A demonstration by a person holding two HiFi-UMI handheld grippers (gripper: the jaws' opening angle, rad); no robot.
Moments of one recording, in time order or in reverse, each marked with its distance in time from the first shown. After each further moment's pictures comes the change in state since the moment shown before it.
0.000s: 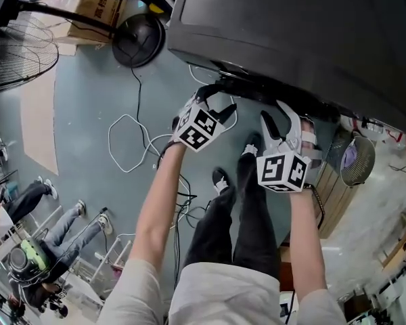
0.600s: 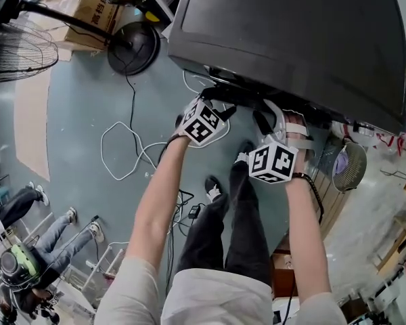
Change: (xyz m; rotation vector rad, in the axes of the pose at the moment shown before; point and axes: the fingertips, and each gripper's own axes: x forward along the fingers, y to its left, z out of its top) left arm 0.038 0.003 -0.003 0.009 0.002 -0.053; right arm 0.029 0.003 -0.005 -0.208 0.080 0.037
